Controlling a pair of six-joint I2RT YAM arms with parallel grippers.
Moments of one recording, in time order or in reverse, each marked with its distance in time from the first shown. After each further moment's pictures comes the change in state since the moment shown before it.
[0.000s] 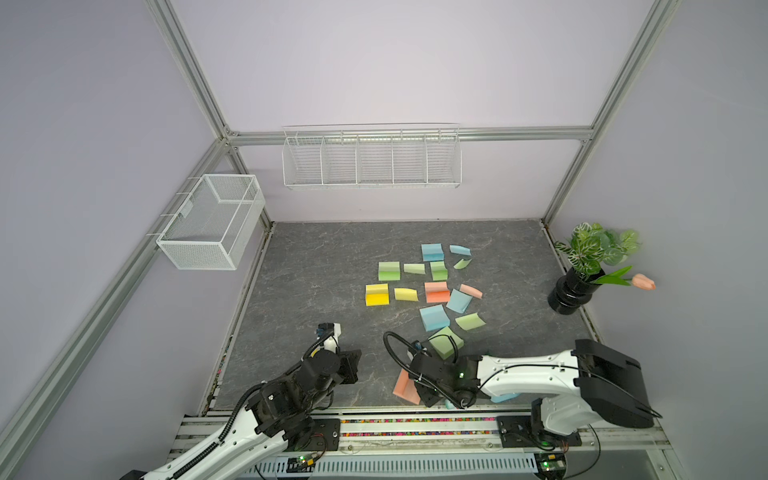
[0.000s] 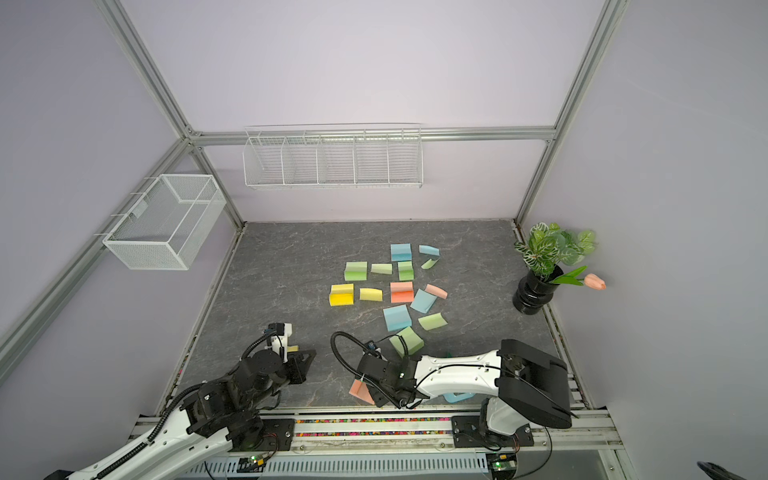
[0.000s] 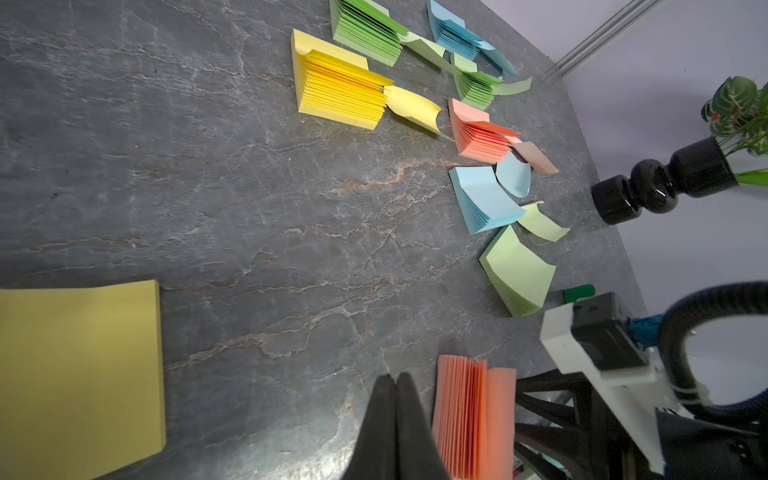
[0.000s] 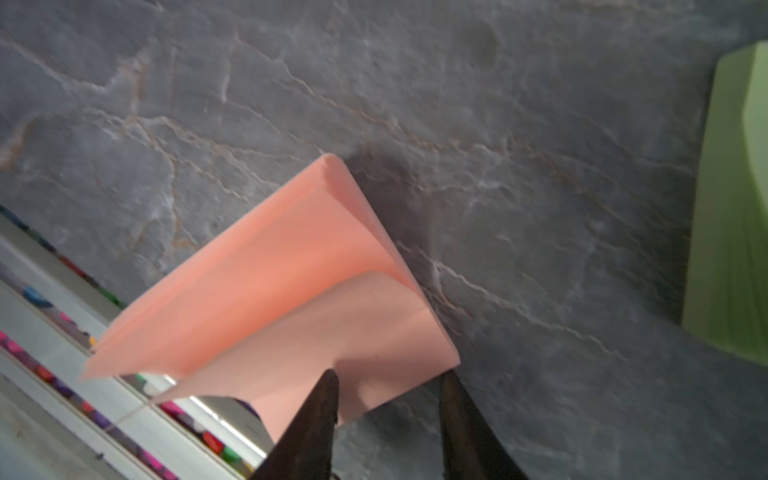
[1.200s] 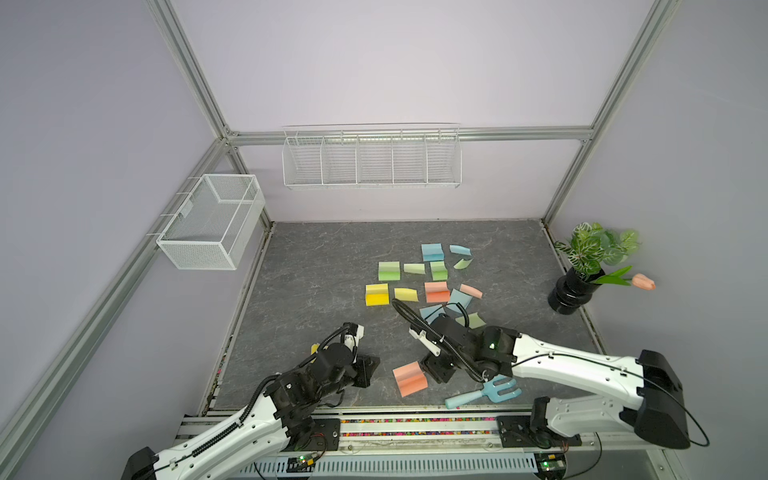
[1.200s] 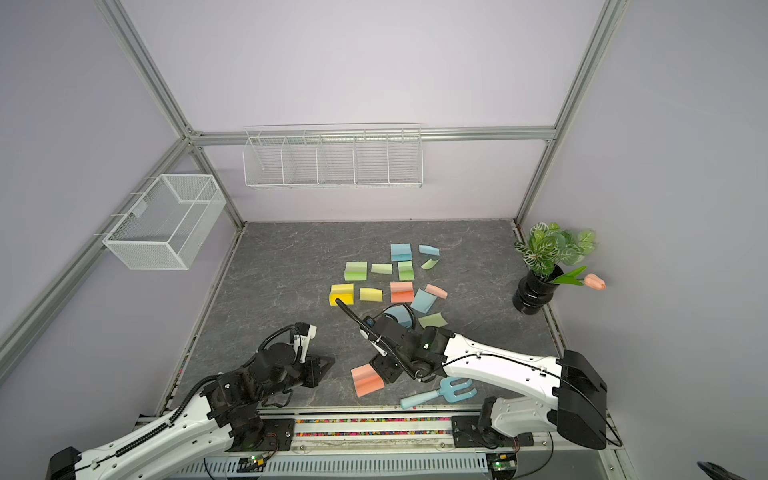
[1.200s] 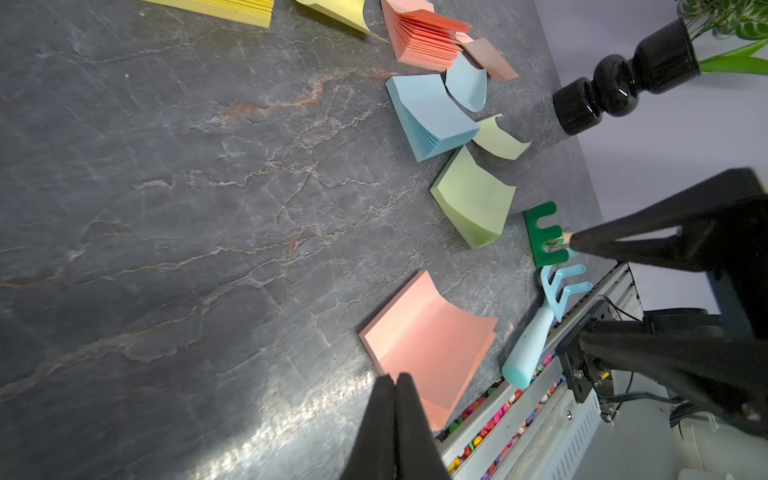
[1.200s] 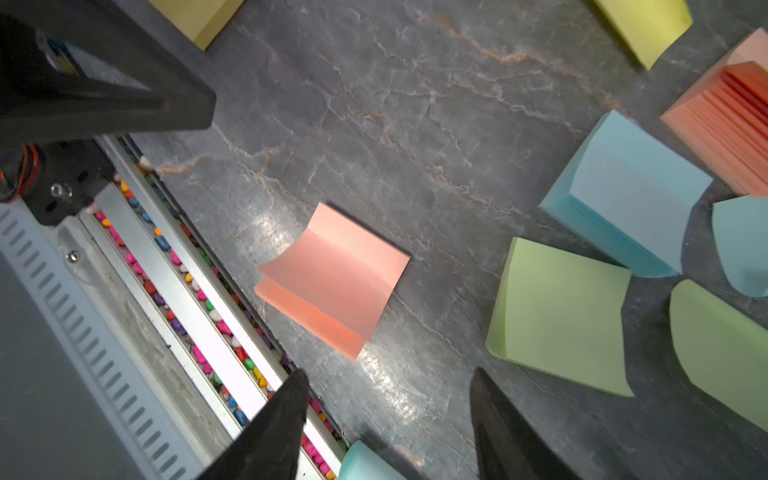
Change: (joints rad) left arm -0.001 0.210 -0.017 0.211 0.258 0.071; right arm -0.138 -0.246 0.144 -0.273 -0.092 -0.417
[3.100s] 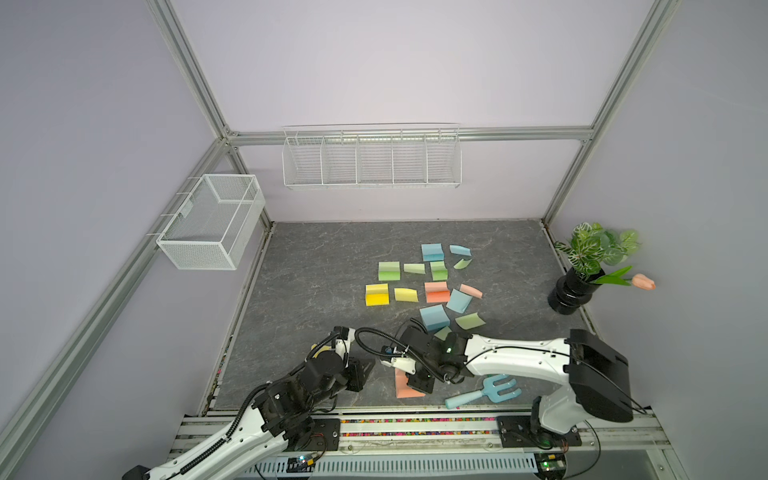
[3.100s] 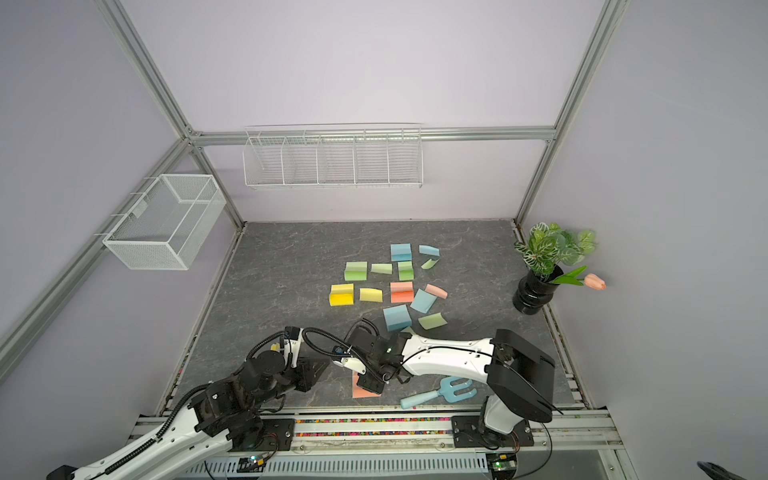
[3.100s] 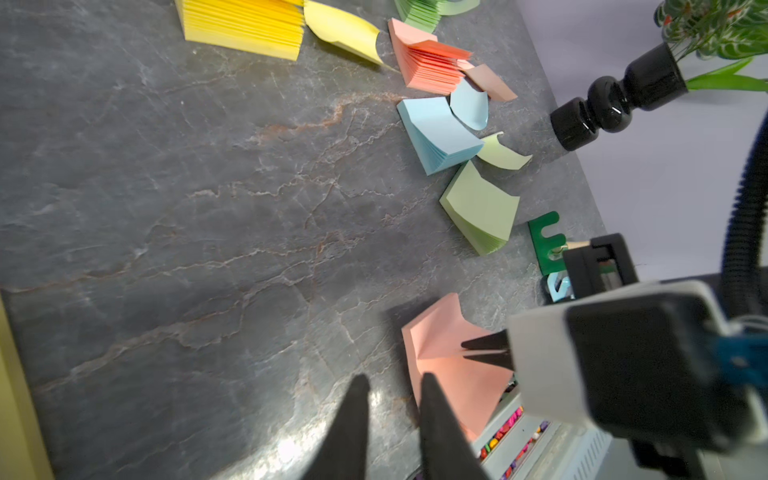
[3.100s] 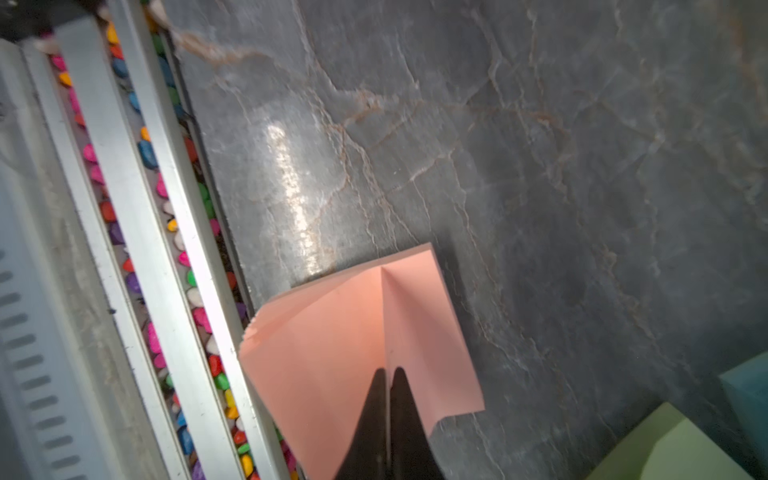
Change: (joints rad) left arm 0.000 -0.182 -0.042 -0.076 -0.041 0.021; right arm 0.034 0.235 0.034 0.154 -0.127 -0.371
